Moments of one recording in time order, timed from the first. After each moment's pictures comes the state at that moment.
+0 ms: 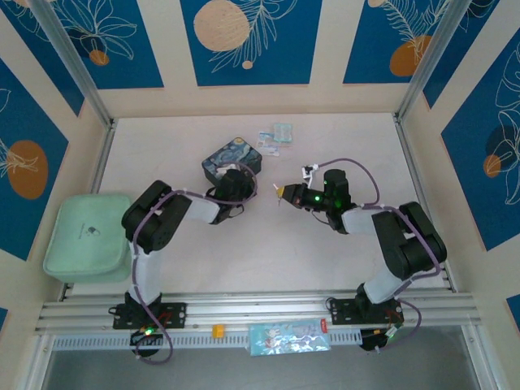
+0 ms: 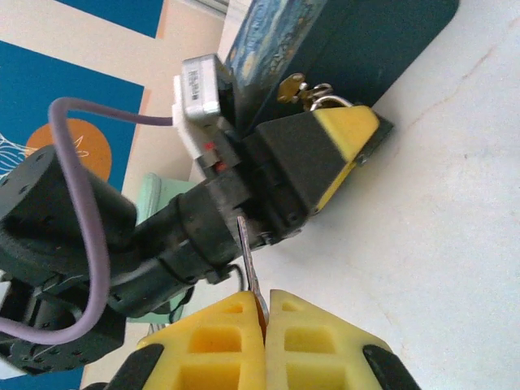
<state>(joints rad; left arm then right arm) -0.61 2.00 0.95 0.49 -0.09 -0.96 0.32 1.62 0.57 0.65 -0.74 0.90</state>
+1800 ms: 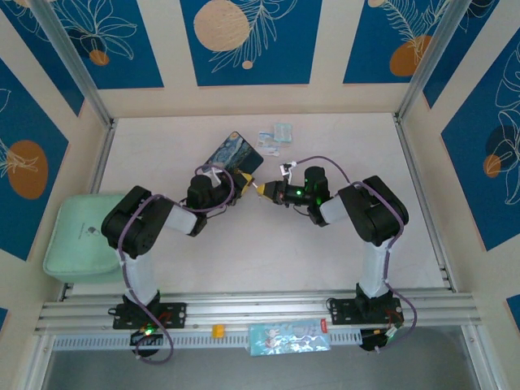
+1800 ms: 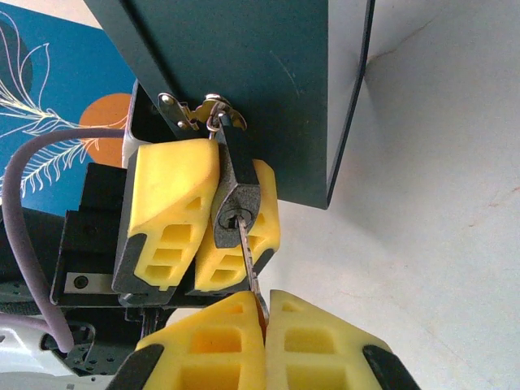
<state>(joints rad) -0.48 1.90 0.68 1.06 0.37 -1.41 0.42 1.96 0.75 0.97 -0.85 1.10</state>
